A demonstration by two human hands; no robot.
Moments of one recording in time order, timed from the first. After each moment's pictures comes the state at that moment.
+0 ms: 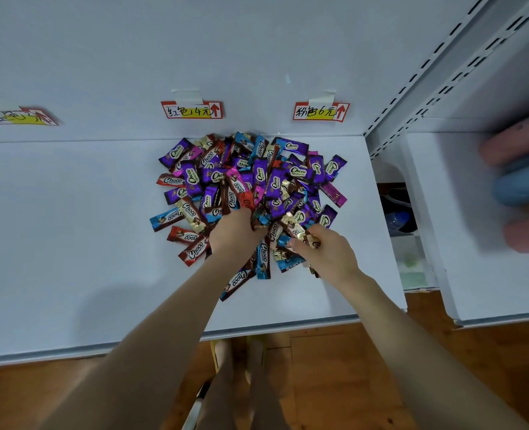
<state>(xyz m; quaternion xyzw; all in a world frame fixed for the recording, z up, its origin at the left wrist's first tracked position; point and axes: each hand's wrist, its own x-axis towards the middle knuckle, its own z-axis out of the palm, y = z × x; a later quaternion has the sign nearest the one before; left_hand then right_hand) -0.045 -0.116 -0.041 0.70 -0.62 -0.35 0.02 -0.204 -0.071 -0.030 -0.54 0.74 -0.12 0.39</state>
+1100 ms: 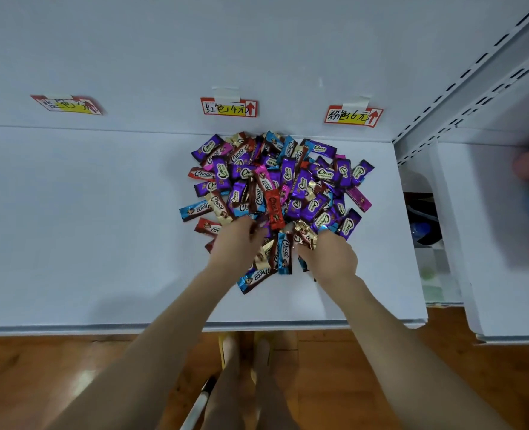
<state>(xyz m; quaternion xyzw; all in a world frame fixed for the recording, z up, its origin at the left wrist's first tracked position) -0.005 -0.087 -0.026 0.69 -0.58 -0.41 0.11 -0.160 -0.077 -0.029 -0.55 0.78 0.03 0.29</state>
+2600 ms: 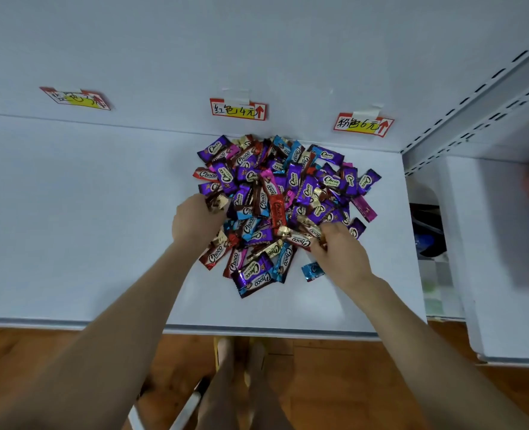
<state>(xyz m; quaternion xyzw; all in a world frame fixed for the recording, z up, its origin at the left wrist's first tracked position) 0.047 -0.126 -0.037 0.80 -0.47 -0.34 0.12 -0.183 -0.091 -0.025 -0.68 0.68 -0.01 0.26</state>
